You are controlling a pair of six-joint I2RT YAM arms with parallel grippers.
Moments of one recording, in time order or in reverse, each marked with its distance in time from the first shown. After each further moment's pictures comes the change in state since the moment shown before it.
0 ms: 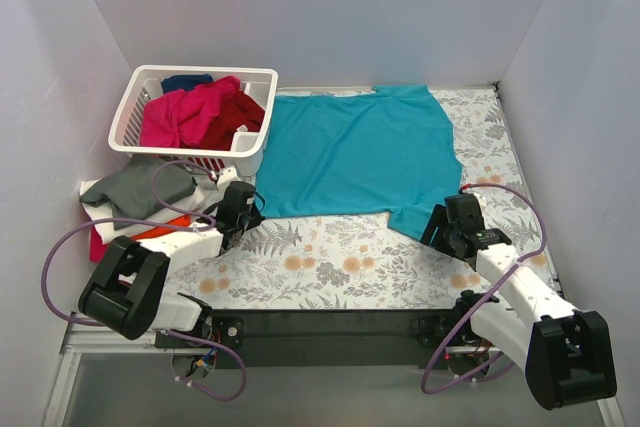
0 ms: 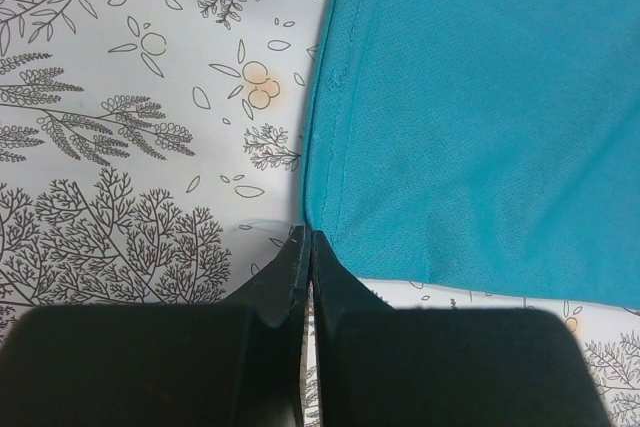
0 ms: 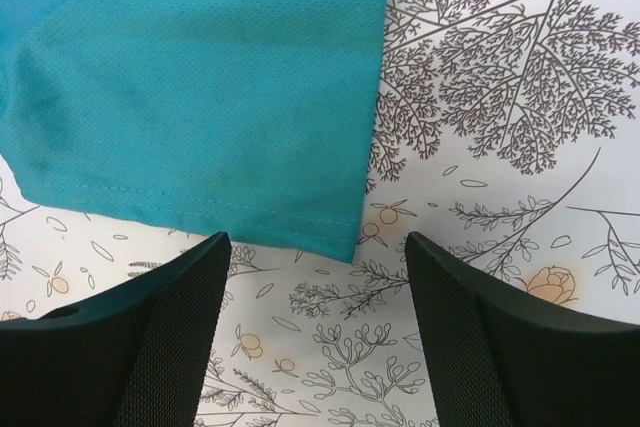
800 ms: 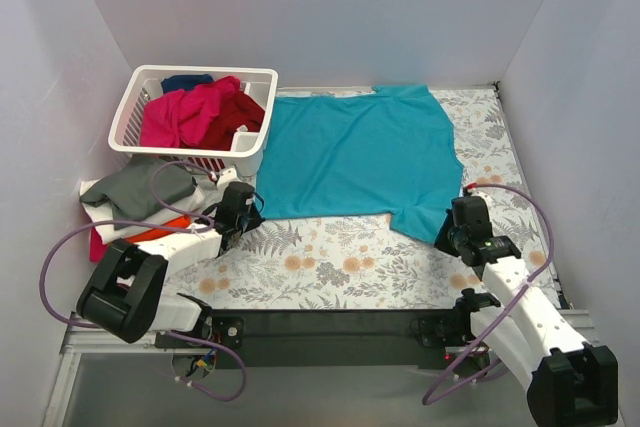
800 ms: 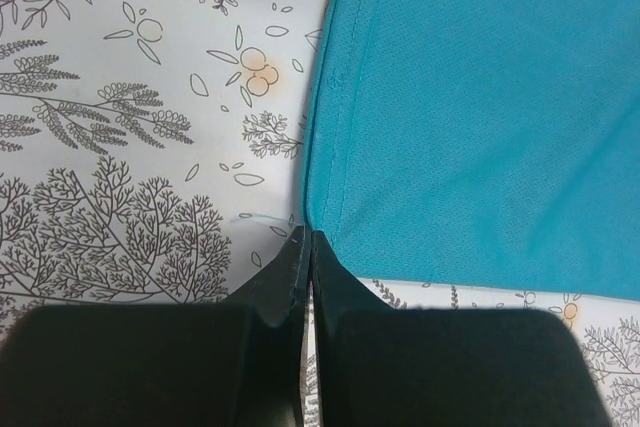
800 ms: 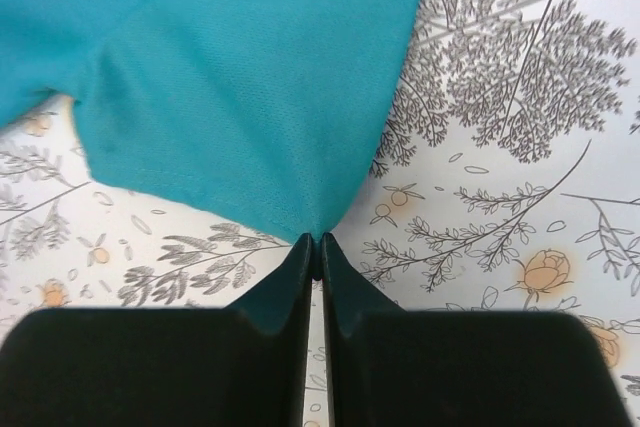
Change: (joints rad) left arm 0.006 -0.006 -0.005 -0.006 0.021 0.004; right arm -0.001 -0.125 -0.021 -0.040 -0.022 0.005
